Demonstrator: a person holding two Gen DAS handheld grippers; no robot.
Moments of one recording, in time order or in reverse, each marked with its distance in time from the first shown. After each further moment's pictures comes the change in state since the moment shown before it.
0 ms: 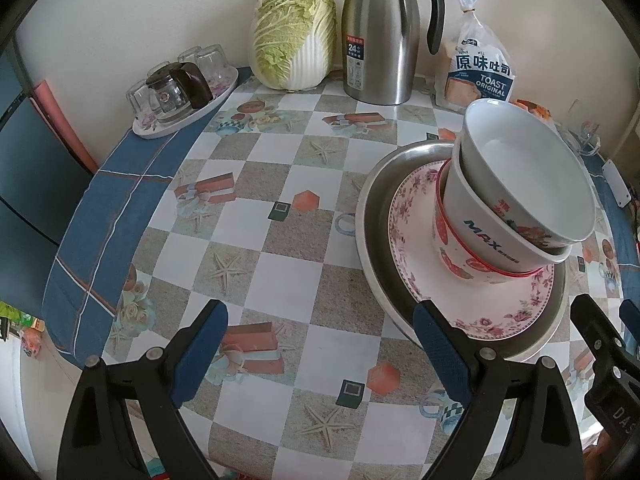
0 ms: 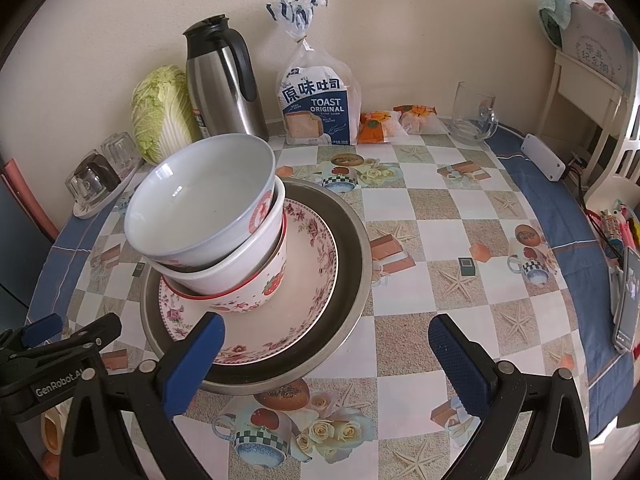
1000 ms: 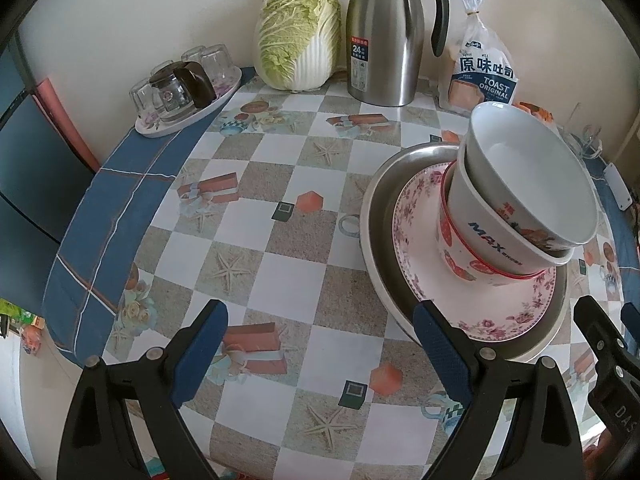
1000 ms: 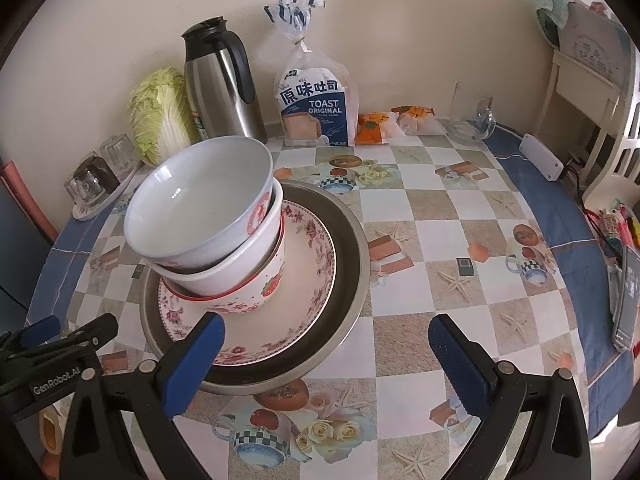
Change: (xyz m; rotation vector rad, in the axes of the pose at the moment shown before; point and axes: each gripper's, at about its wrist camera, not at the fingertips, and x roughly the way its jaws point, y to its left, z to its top) left arm 0.001 0.002 0.001 -0.008 0.000 0.006; right arm 0.000 -0.001 -0.001 0.005 -0.001 -0.003
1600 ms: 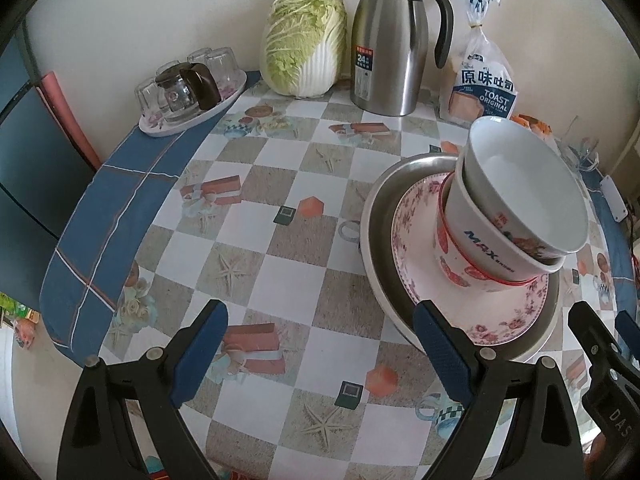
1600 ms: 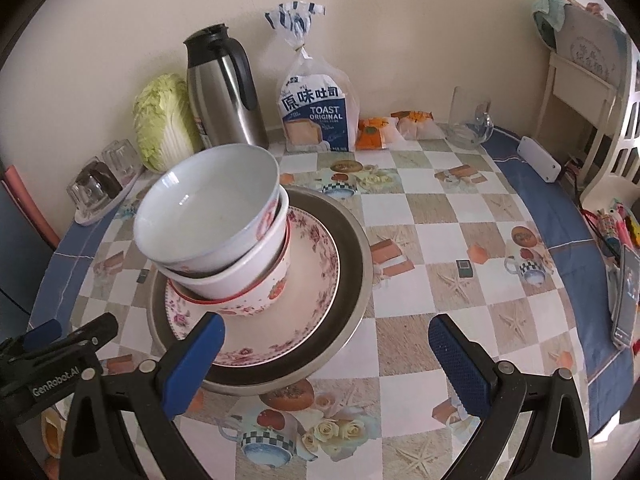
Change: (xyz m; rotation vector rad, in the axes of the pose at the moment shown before) left arm -0.007 0.004 -0.001 -0.029 -0.021 -0.019; right arm -0.007 0.003 0.000 0.008 -0.015 0.000
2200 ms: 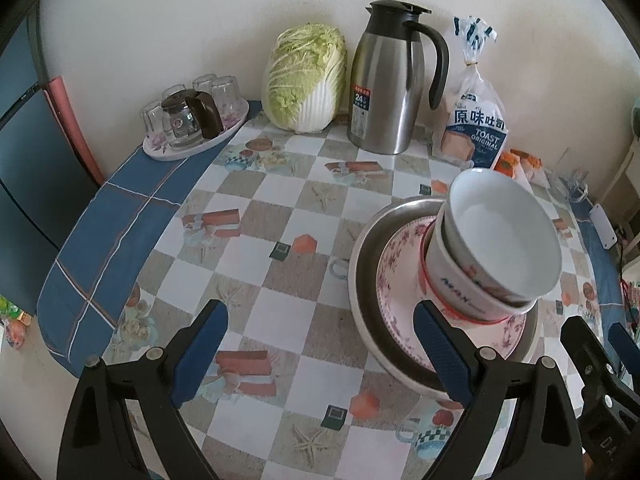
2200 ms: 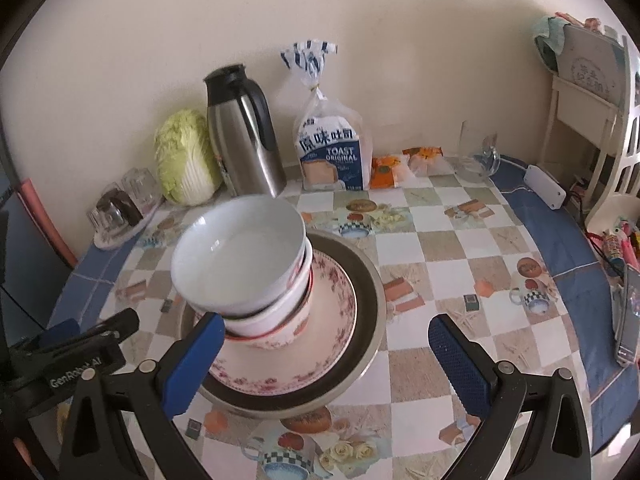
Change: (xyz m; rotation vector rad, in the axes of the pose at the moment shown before) left arm -0.022 0.000 0.011 -0.037 -0.101 -0.023; right arm -0.024 0.006 0.012 -0.002 -0.106 0.047
